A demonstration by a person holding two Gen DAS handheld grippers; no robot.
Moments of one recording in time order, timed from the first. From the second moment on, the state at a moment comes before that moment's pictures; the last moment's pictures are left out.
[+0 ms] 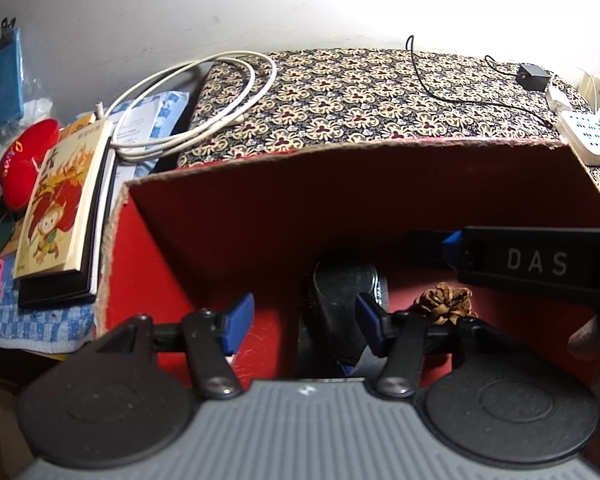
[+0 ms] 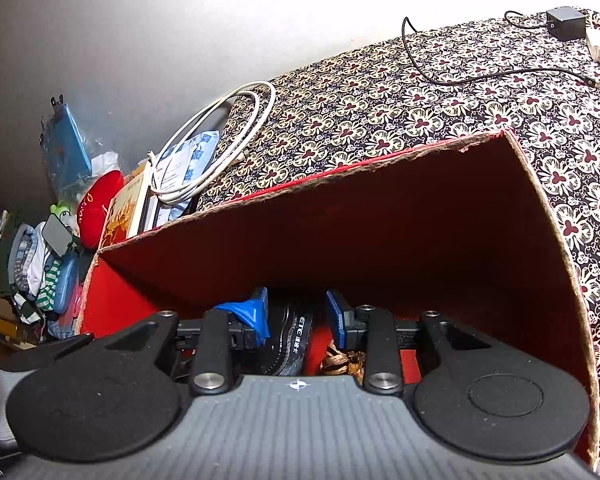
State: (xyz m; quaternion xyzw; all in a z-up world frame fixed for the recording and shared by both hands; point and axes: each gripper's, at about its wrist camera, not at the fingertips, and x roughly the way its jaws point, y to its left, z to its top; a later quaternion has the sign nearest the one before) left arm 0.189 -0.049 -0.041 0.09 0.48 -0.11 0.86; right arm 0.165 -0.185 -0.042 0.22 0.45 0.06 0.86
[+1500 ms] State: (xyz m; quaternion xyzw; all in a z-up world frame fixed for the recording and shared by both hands) left arm 0.183 -0.050 -0.039 0.11 0.46 -0.09 0.87; right arm 0.160 -0.187 -0.038 0.22 0.42 0.06 0.88
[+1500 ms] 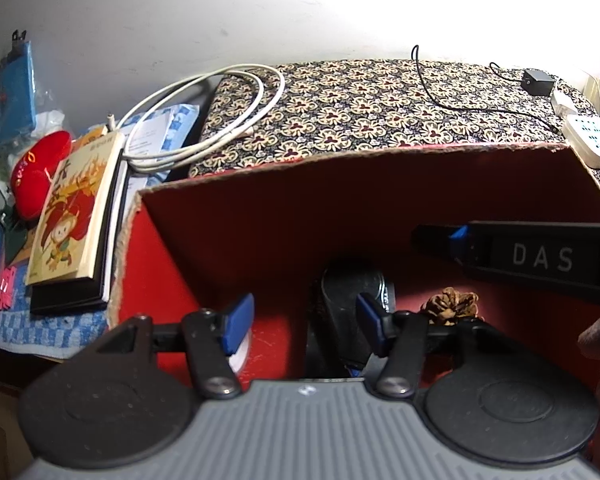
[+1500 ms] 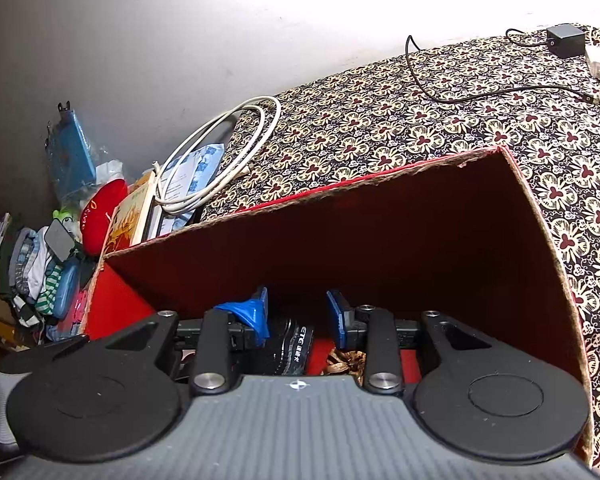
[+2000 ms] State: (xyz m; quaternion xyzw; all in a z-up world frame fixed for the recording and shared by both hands) left arm 0.183 -0.050 -0.038 0.11 0.46 -0.07 0.88; right arm 0.157 -0.188 -0.038 0.23 0.41 0.07 0.88
